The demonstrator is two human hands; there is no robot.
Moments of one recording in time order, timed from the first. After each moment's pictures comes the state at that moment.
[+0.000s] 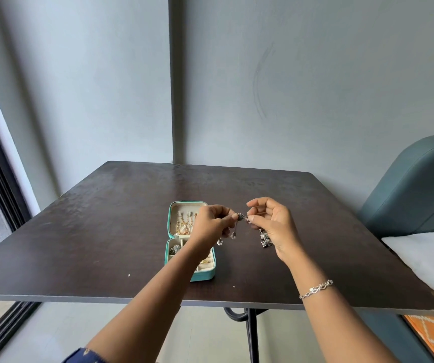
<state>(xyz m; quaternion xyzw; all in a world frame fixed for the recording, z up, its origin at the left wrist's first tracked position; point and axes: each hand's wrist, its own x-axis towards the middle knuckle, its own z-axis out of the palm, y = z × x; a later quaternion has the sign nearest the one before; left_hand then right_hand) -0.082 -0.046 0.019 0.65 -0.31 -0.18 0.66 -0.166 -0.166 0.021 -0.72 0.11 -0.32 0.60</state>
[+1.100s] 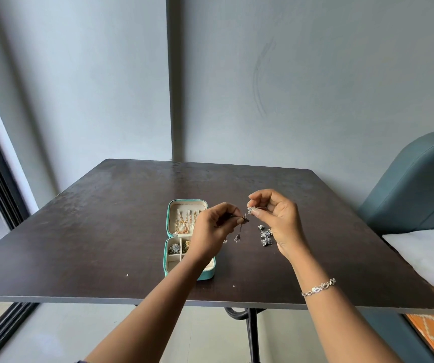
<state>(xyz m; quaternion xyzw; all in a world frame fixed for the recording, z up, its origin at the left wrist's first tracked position) -0.089 -0.042 0.007 0.62 -0.44 -0.03 0.64 -0.167 -0.171 0.024 -0.72 0.03 -0.38 0.58</state>
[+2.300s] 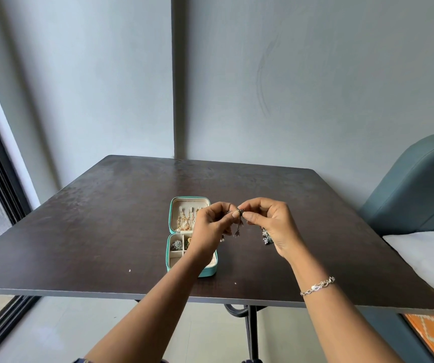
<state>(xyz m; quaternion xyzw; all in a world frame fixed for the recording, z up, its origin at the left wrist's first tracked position) -0.092 -0.039 0.007 0.56 -0.34 -0.15 0.74 -0.169 -0.158 0.028 -0.75 0.04 -0.28 0.59</state>
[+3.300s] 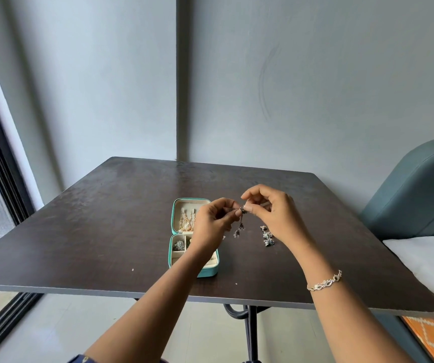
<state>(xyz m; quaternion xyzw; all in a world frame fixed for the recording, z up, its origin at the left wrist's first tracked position) -0.091 -0.037 0.019 0.60 -0.35 -0.11 0.71 -0.174 -0.154 0.057 -0.88 0.05 -0.33 0.35</state>
